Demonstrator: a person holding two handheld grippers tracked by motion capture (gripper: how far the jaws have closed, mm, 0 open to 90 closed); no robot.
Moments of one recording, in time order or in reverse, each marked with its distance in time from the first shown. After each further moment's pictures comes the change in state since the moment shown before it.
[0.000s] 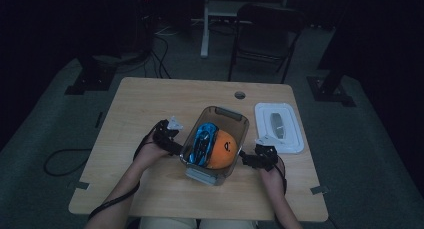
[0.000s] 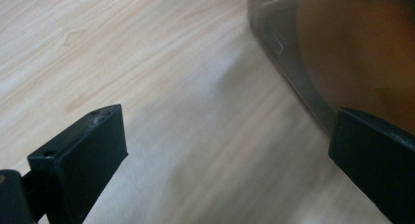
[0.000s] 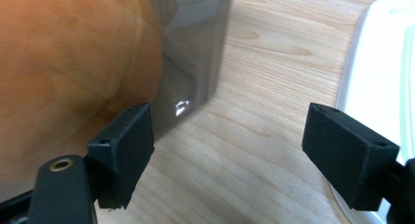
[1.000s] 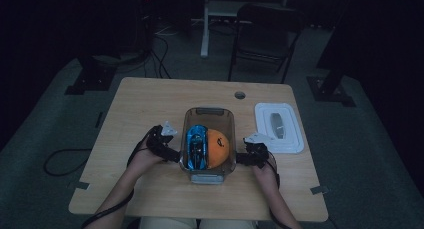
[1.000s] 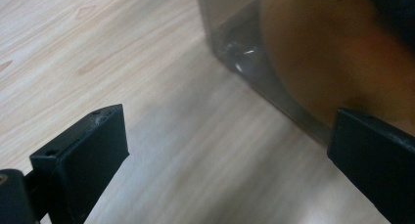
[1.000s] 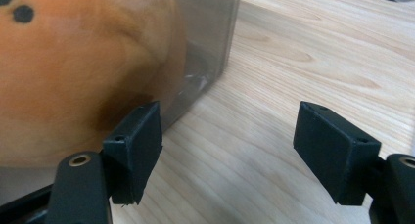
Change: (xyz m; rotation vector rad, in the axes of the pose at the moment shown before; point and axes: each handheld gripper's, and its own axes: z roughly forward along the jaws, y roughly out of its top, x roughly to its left) left arm -0.016 -0.026 -0.031 0.009 0.034 -0.011; right arm 0.014 0.011 0.023 -0.016 0.133 -0.086
